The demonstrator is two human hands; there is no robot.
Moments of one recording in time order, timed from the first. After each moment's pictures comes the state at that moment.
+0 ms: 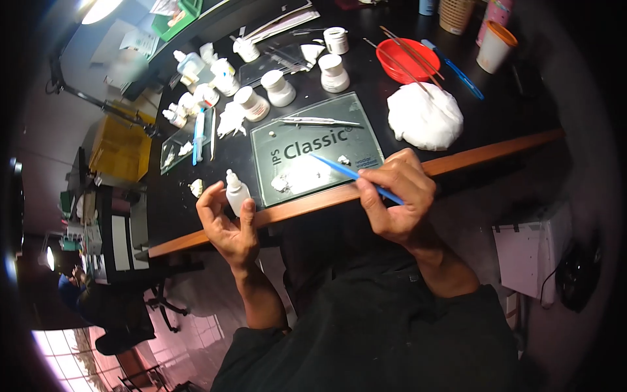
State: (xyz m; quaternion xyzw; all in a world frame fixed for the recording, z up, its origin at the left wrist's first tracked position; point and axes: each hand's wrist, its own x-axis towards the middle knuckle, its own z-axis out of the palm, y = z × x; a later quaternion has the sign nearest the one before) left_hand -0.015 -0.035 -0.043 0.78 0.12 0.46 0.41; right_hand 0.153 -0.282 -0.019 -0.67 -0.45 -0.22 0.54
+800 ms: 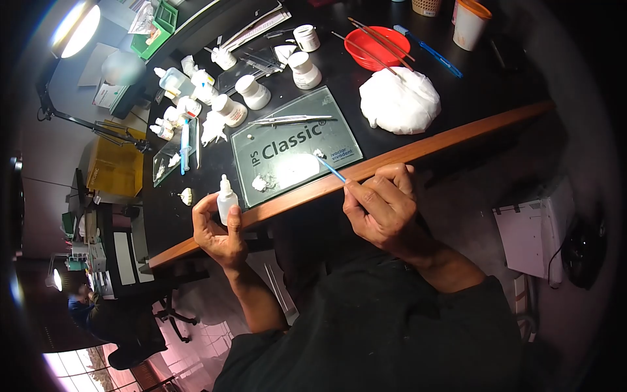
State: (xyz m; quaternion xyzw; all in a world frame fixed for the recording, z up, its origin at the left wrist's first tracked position) left_hand -0.016 -0.035 -0.045 0.78 0.11 0.47 0.39; right_hand 0.129 -0.301 -0.044 -0.72 -0.44 -0.33 0.41
